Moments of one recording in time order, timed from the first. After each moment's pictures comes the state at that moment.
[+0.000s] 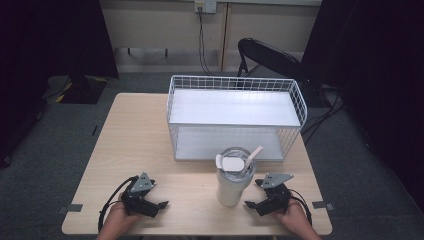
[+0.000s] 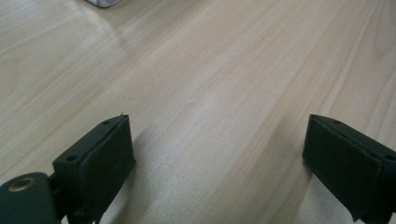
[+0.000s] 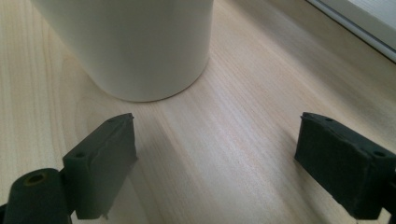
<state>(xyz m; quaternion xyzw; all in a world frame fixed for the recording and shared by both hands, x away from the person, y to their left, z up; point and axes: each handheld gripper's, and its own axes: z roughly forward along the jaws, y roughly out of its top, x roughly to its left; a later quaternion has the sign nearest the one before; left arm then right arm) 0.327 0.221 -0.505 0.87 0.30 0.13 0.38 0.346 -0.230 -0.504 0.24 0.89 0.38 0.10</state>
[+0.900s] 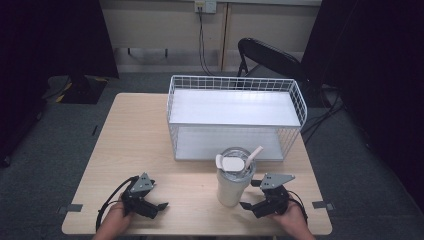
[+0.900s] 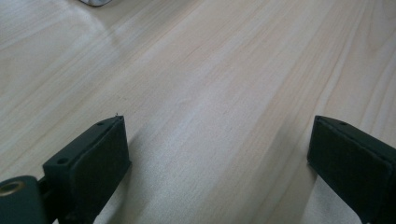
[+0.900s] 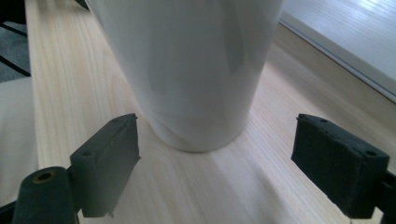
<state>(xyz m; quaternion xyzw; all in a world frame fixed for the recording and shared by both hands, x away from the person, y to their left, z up) 0.327 0.222 -0.505 0.87 0.28 0.12 0.38 0.330 -0.214 -0.476 0.23 0.87 0.43 0.09</state>
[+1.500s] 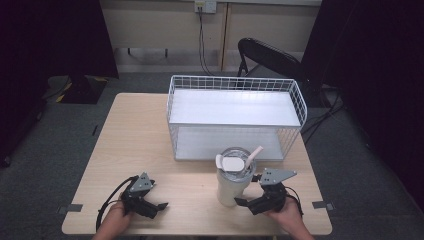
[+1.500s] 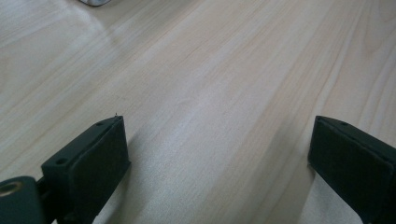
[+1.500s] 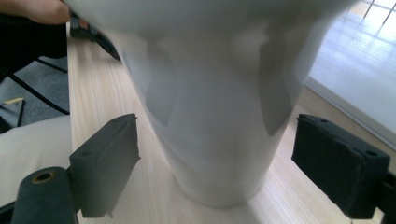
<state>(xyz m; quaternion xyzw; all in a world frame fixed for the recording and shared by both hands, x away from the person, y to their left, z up) 0.328 0.223 -0.505 0.87 0.29 0.11 0.38 0.332 -0.202 -0.455 0.21 0.84 0.50 0.07</state>
